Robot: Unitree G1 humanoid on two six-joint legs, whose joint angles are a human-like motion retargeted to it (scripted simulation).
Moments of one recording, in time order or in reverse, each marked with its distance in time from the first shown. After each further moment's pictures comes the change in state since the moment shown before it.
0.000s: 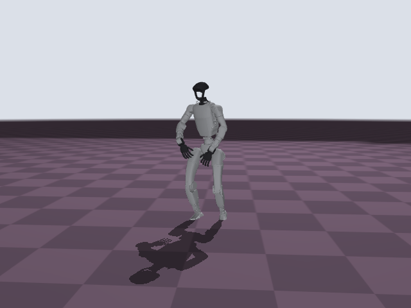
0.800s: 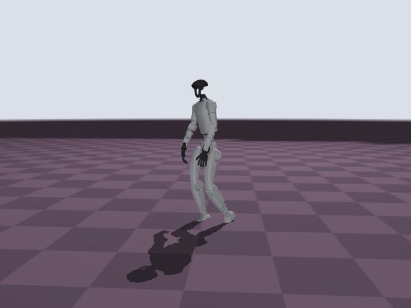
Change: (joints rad) left arm 0.008 -0.227 0.213 0.455 -0.115 0.043 0.188; right arm 0.344 0.136 -0.410 0.476 0.008 0.025 -0.434; waist -0.038 0.111 -0.013; left_leg 0.146 -0.014 -0.225 -0.124 0.301 -0.205; right_leg 0.268 0.201 0.114 -0.339 0.194 0.013
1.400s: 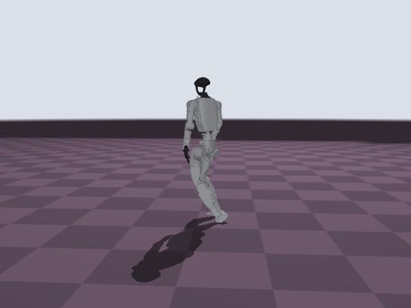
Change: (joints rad) left arm 0.062 0.014 -0.031 0.094 -0.076 0.004 -0.094; right arm 0.036 0.066 0.047 -0.026 0.062 0.001 0.007; waist -0.167 -0.137 -0.088; left_leg 0.222 -0.304 0.340 -0.401 0.322 -0.014; right_leg -0.101 -0.440 -0.163 0.270 -0.117 -0.185
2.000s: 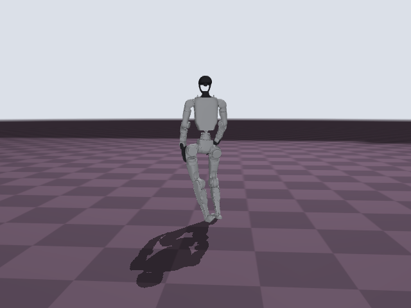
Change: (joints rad) left arm 0.063 0.040 0.027 -0.003 0.047 -0.020 -0.007; right arm -0.020 0.123 -0.065 0.055 0.002 0.005 0.022; waist 0.128 -0.045 -0.088; left_leg 0.052 -0.155 -0.106 -0.356 0.228 -0.103; right_leg 0.052 0.033 0.023 -0.220 0.037 0.058
